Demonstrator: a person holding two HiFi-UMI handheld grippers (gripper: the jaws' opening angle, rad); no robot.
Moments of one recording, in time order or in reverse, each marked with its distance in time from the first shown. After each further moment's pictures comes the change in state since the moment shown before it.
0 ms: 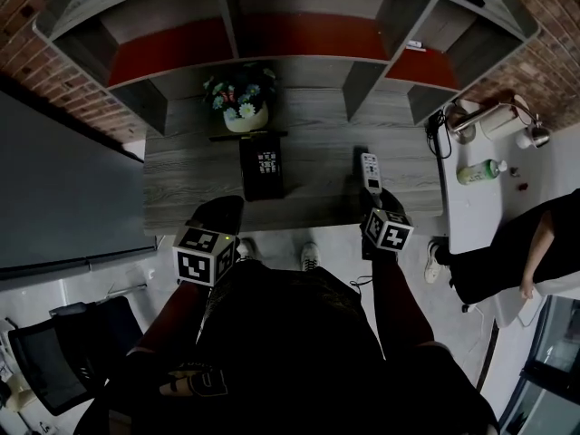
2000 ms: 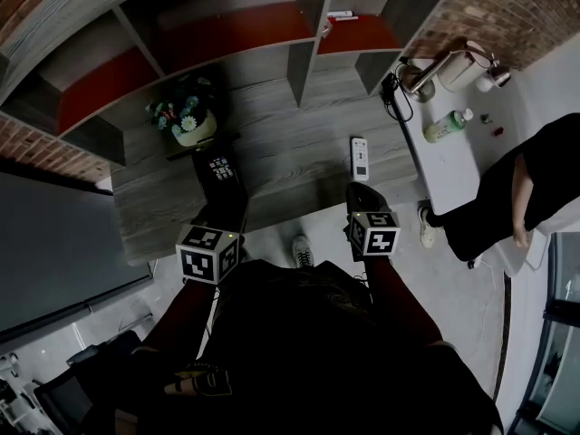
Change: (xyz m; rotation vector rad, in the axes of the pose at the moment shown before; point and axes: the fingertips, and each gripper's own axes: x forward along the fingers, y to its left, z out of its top) left arm 0.056 -0.081 0.010 0.076 0.030 -0.213; right arm -0.069 0.002 0.005 -0.013 -0.075 -0.010
